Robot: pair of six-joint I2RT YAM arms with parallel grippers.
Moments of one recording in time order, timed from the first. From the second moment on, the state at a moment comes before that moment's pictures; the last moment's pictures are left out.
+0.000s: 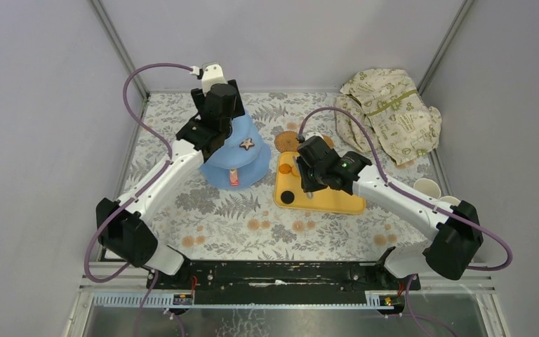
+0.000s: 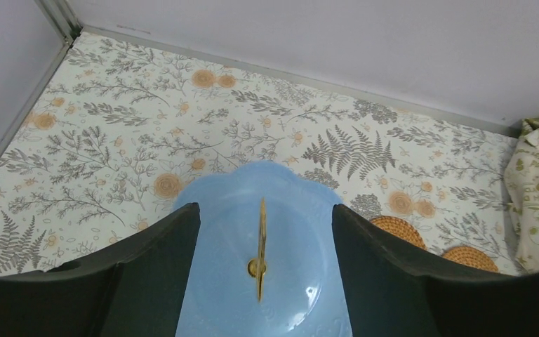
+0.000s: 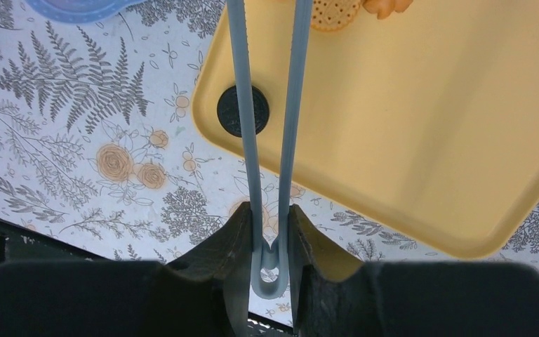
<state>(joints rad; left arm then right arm) -0.48 1.50 1.41 -0.31 -0.64 -0.37 0.80 1.40 1.17 -0.75 0.18 0.46</state>
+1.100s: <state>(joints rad) -0.55 1.08 1.16 -0.22 -0.57 -0.45 0.81 1.54 1.04 -0.75 -0.03 0.49</state>
